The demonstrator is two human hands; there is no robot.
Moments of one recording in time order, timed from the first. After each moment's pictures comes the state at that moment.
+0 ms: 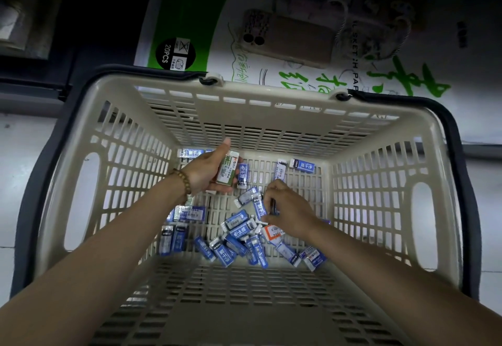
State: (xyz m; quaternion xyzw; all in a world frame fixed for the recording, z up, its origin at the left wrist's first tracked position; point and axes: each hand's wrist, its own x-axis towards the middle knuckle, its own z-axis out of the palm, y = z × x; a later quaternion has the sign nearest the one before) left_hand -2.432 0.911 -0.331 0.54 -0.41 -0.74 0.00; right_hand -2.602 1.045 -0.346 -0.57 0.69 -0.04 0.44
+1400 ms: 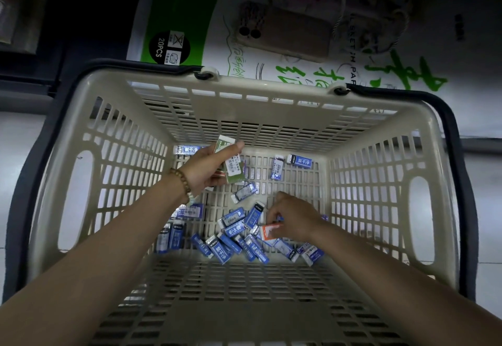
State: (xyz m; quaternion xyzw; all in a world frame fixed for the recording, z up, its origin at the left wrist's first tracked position) left_hand -2.442 0.919 -0.312 0.56 -0.36 -0.75 0.05; right_hand -2.607 1.054 -0.334 -0.56 0.67 0.10 0.48
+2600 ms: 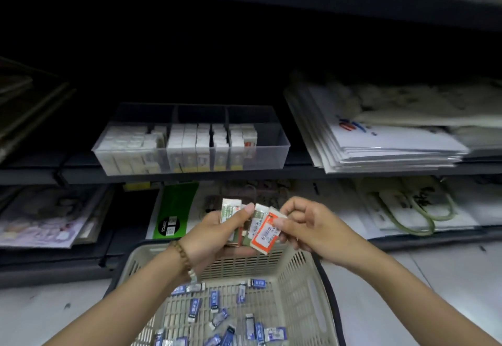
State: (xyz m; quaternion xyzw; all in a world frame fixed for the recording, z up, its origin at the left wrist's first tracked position) left_hand -2.493 0.953 0.003 0.35 -0.48 -0.79 0.15; right_hand -2.657 1.056 0.043 -0.46 0.63 -0.40 0.48
